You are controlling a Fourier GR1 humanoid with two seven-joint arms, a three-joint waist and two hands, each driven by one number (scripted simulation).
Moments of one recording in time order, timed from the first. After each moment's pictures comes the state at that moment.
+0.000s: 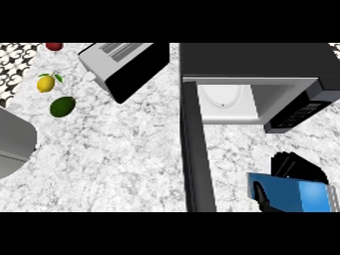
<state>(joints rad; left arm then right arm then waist) 0.89 0.32 -0.50 -2.07 0.28 0.12 -0.80 0.17 -0.08 0.03 -1.59 -0.16 0.00 -0.56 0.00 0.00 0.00</state>
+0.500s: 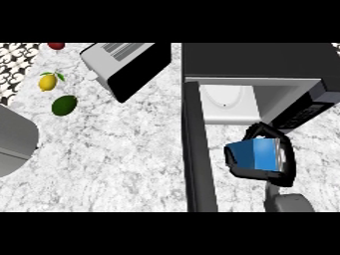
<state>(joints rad) 0.88 0.35 -0.45 -2.06 0.34 0.09 -0.80 -0.07 -0.02 0.06 -1.41 -0.01 -0.17 -0.48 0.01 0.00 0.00</state>
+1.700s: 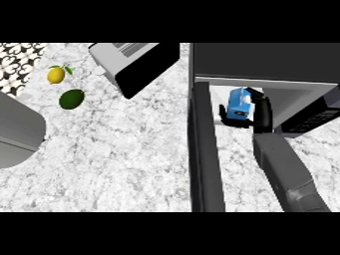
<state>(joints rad) 0.88 0.40 -0.40 -2.04 0.39 0.03 -0.82 -0.70 -0.11 -0.17 -0.40 0.06 -0.41 -0.70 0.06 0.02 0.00</state>
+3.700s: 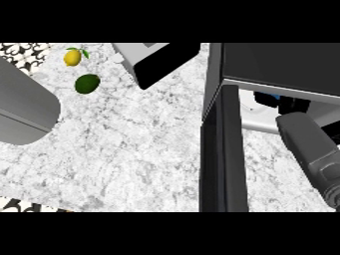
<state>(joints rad) 0.77 0.42 -0.37 -1.95 0.40 -0.03 -0.81 -0.93 -0.28 -0.19 -0.07 0.26 -1.00 -0.66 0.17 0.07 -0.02</state>
